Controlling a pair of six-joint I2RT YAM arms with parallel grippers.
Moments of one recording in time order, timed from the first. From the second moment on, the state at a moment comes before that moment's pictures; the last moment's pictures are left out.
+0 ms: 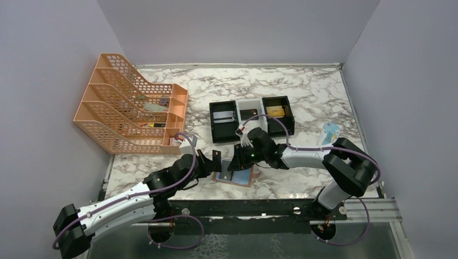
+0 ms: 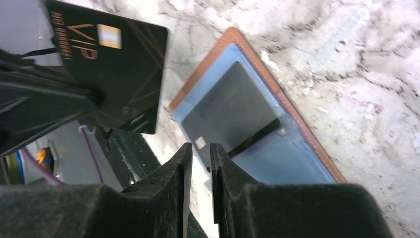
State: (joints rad) left arm -0.98 0.64 0.31 -0.21 -0.33 -0.96; right arm 0.86 1.58 0.68 0.23 -0.43 0.64
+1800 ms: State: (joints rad) left arm -0.71 0.77 0.12 0.61 0.33 -1.05; right arm 0.63 1.09 0.23 0.77 -0.64 0.89
